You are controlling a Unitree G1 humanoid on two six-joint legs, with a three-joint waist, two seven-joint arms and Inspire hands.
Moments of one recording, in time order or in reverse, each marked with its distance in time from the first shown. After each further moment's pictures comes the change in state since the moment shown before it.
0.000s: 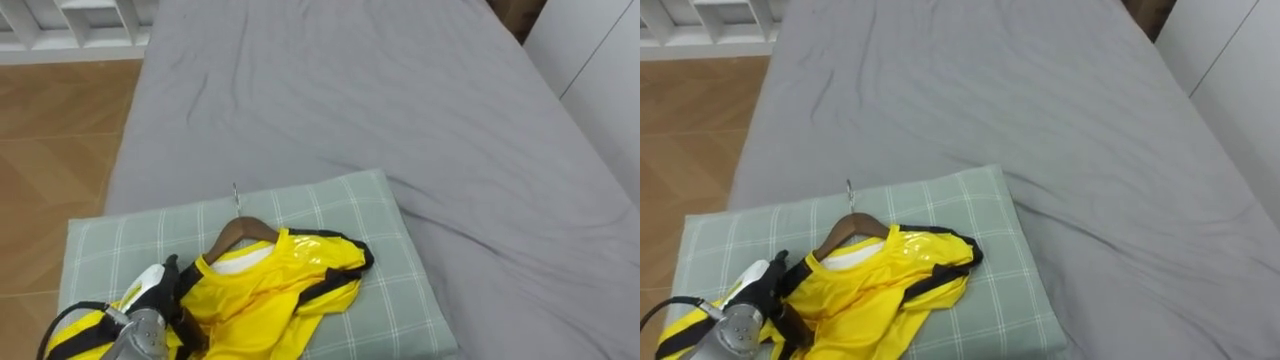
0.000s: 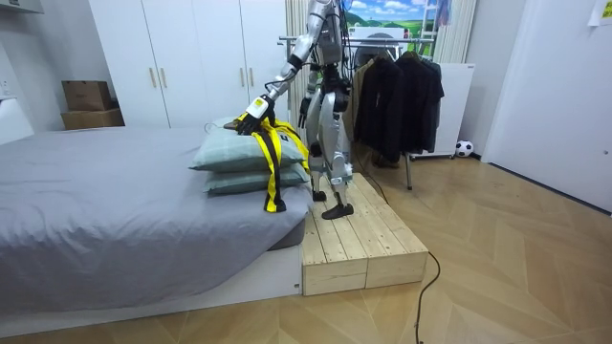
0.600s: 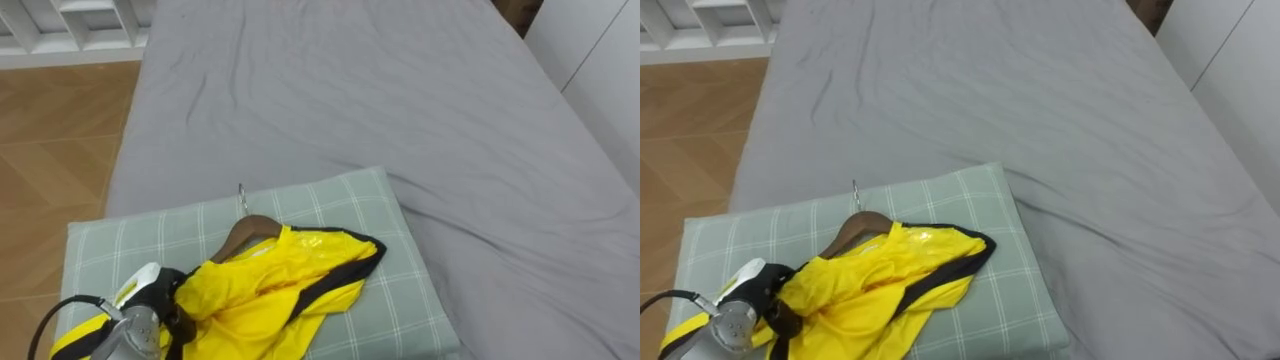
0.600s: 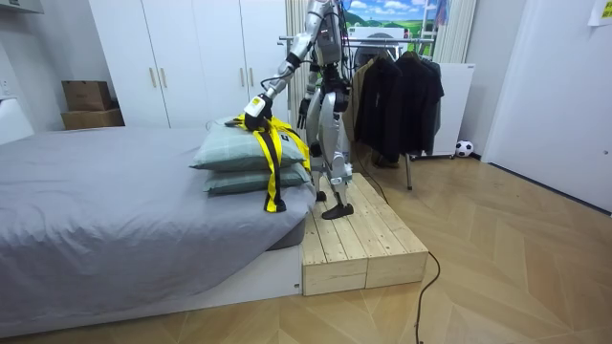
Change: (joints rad) left arm -0.009 0.026 -0.068 -0.001 -0.002 0.021 -0.036; right arm -0.011 -0.006 0.035 -0.001 -0.003 -0.007 0.005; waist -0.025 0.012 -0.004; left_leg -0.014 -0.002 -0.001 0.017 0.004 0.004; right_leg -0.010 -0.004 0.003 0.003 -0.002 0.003
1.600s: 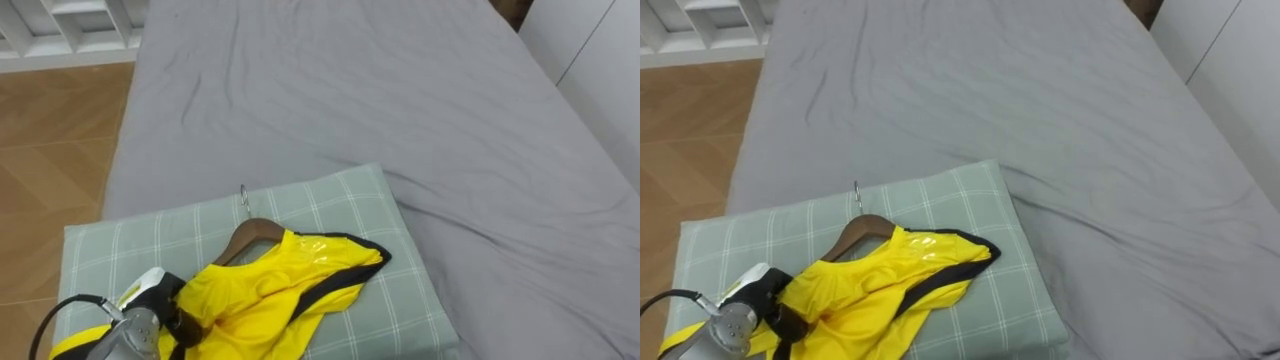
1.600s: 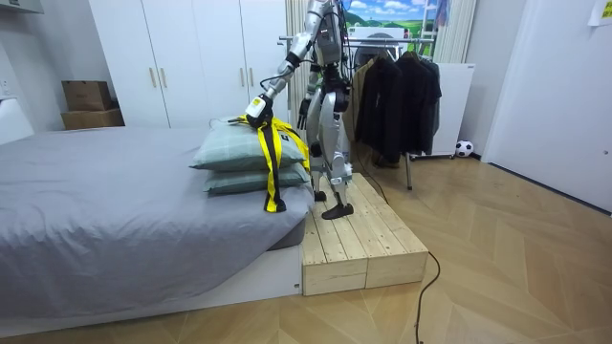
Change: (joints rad) left arm 0.000 0.008 -0.003 0.000 0.002 0.001 -0.053; right arm -0.002 -0.003 0.002 0.000 0.001 -0.014 0.004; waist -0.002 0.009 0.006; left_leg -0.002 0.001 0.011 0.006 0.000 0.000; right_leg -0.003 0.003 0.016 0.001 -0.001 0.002
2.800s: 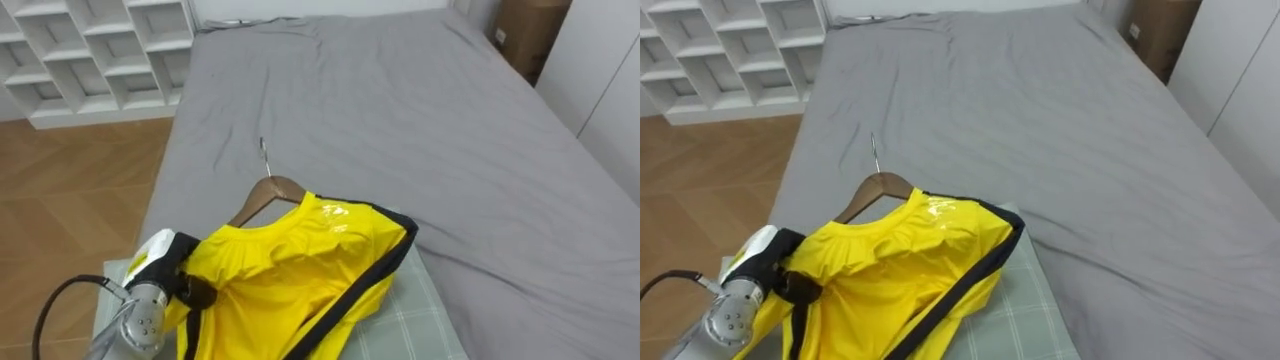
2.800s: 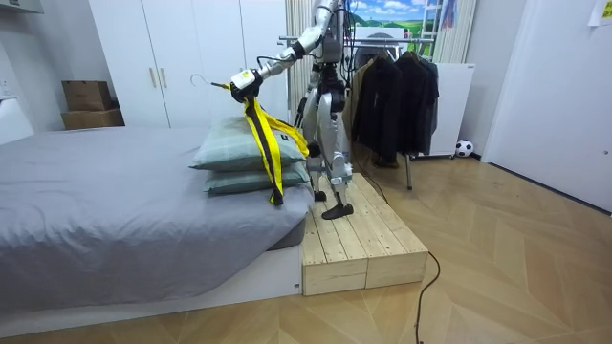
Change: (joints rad) left arm 0.163 0.019 0.015 -0.367 -0.037 -0.070 0.036; right arm 0.129 -0.024 -0.123 -0.009 0.042 -0.043 -0.001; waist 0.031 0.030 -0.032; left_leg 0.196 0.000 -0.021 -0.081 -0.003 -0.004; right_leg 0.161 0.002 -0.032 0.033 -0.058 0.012
